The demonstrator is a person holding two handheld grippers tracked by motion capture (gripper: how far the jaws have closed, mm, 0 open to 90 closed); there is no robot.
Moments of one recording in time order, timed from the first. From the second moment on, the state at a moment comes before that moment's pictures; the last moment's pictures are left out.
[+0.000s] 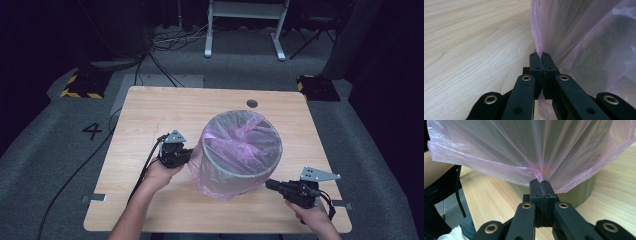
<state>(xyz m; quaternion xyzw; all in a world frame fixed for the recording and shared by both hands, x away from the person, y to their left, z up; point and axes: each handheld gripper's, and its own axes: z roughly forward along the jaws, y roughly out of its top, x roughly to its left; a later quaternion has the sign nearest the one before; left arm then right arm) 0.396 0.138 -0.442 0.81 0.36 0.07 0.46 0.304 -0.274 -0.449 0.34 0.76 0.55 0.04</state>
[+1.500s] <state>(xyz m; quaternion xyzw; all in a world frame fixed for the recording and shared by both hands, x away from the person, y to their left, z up) 0.328 0.134 -0.391 0.77 0.30 0.08 0.56 0.312 -0.287 -0.404 0.38 0.70 0.59 0.09</state>
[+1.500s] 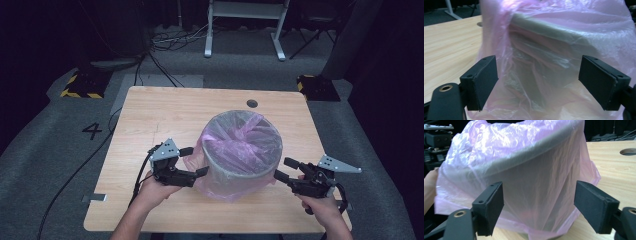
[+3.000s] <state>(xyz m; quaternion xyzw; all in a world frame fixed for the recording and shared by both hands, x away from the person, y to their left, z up) 0.333 0.117 -0.436 0.83 0.29 0.11 0.47 0.323 -0.286 -0.414 0.36 0.71 0.58 0.14</state>
